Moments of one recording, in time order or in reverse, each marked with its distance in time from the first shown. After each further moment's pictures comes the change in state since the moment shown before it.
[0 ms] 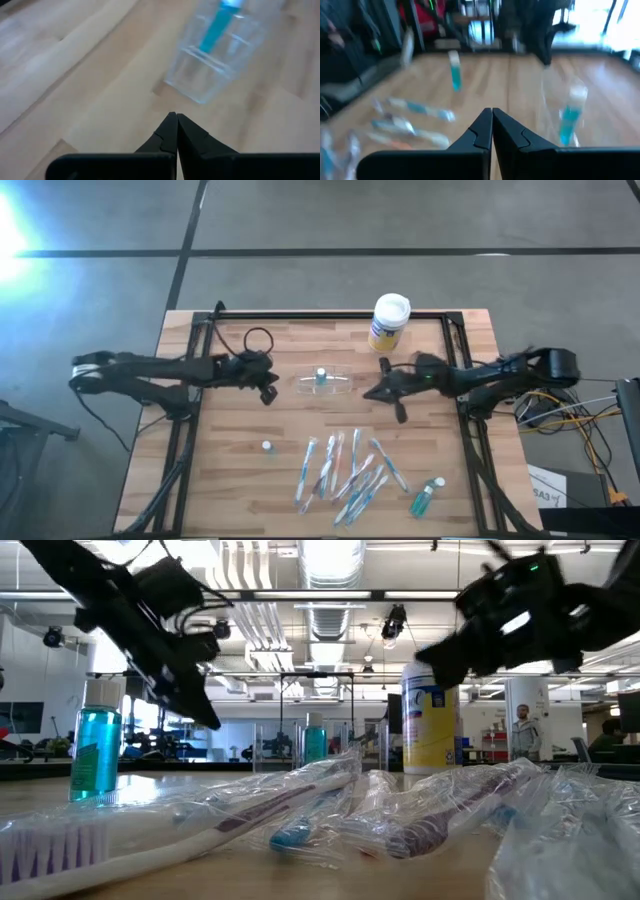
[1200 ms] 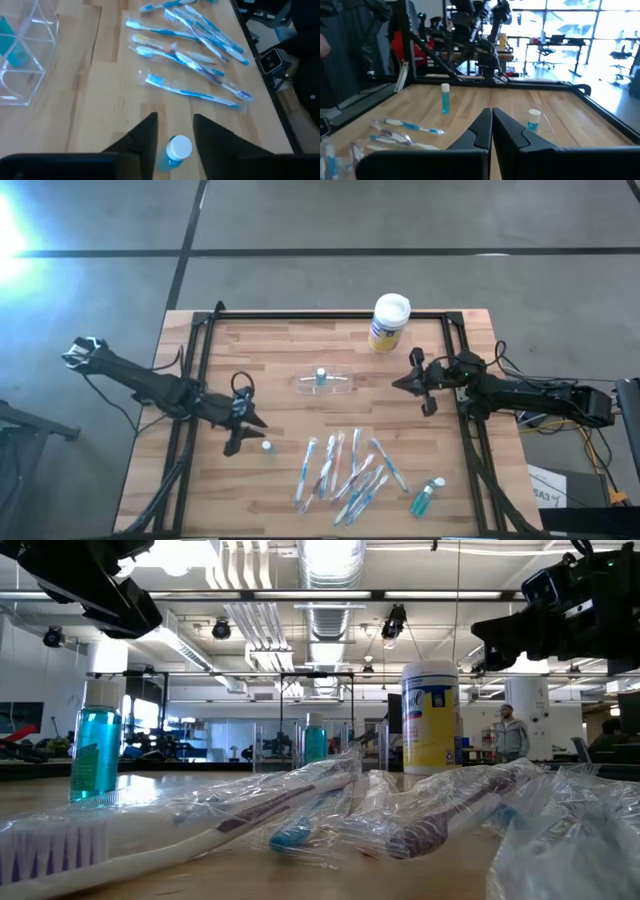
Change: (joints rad) left arm -0.582 -0.236 0.098 -0.213 0.046 -0.040; right arm -0.218 -0.582 -0.218 -0.183 -0.139 0.001
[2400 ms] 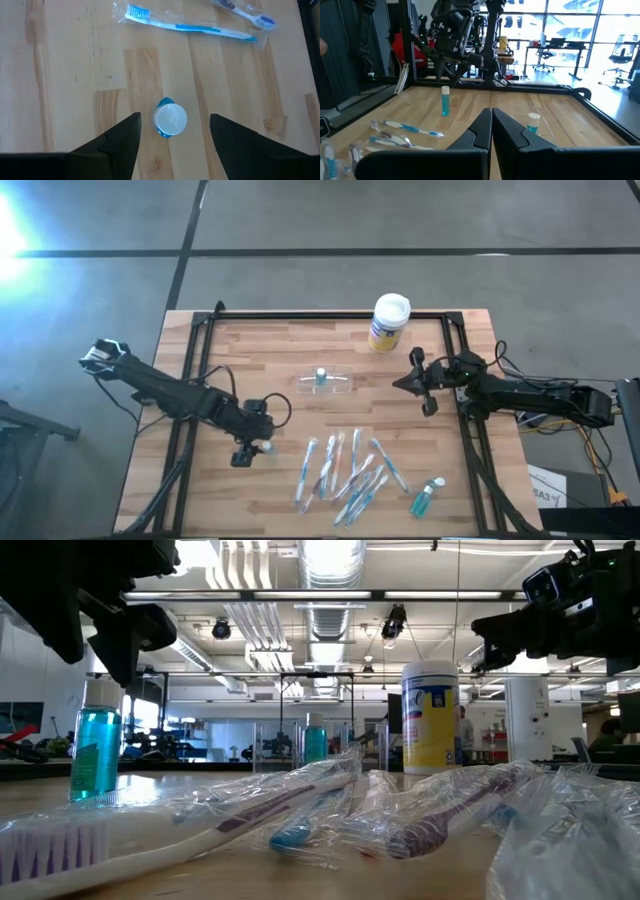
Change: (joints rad) left arm -0.012 0.360 0.230 -0.267 0.122 0.097; right arm -0.001 0.002 0.001 0.016 0.002 0.002
